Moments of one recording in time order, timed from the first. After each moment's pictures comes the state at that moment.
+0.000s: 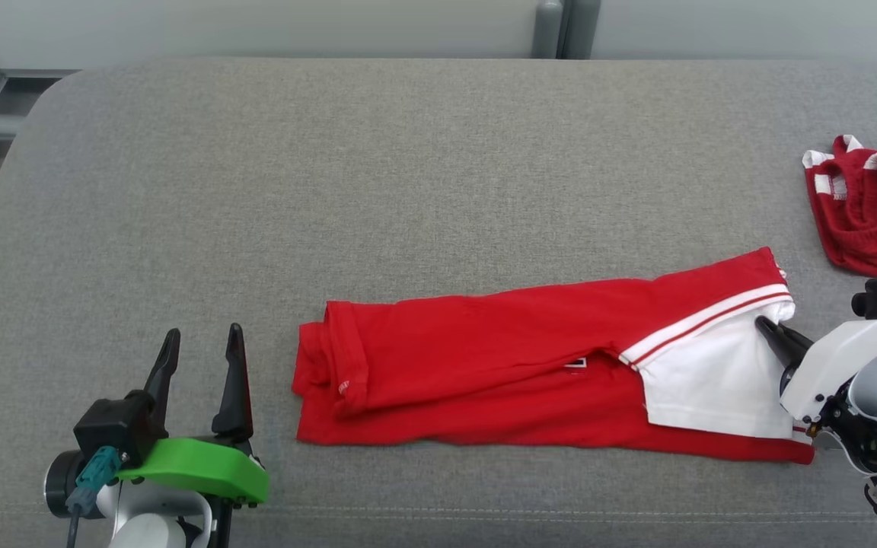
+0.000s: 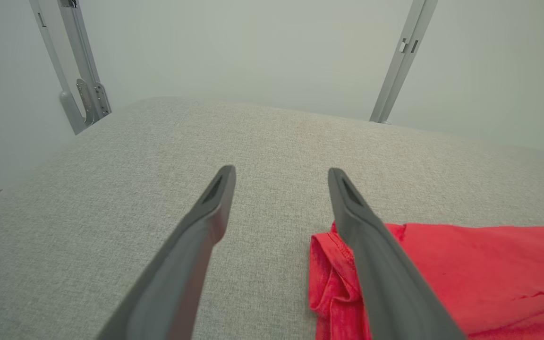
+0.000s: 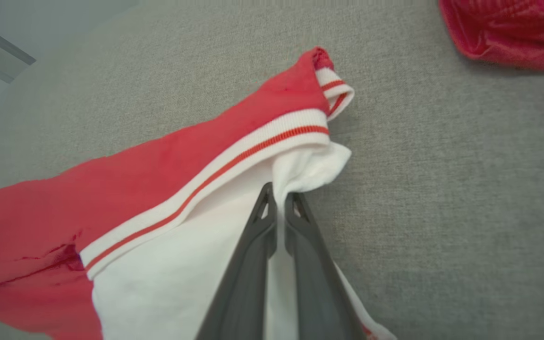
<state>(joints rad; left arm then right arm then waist) -0.06 0.12 -0.25 0.14 -0.43 0.12 -0.25 -0.34 -0.44 0.47 0.65 0.90 0.12 0.09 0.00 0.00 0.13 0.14</state>
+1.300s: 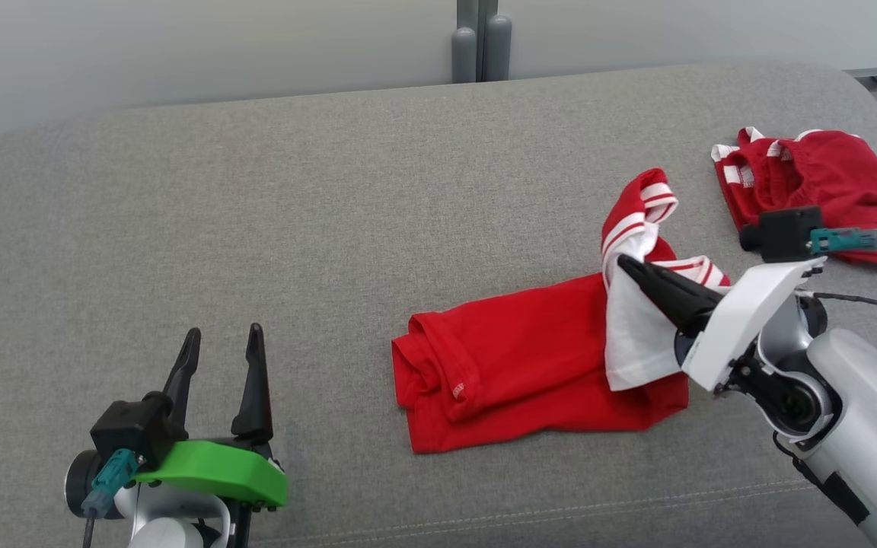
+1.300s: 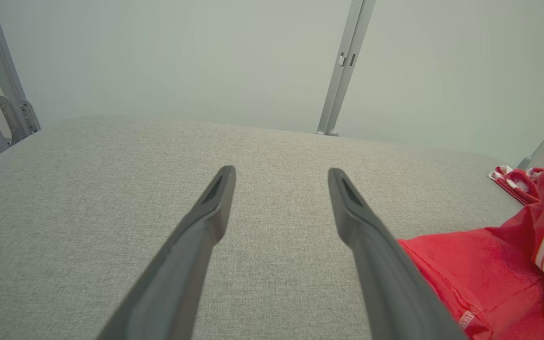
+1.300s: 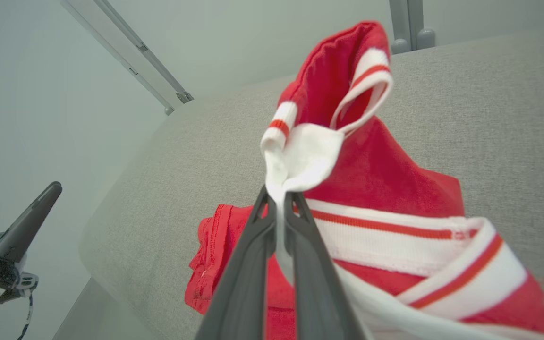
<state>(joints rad) -0.04 0.10 -0.26 0.08 -0.43 0.12 -0.22 -0.40 -0.46 0.65 0.23 1.03 0.12 0.15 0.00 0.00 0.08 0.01</state>
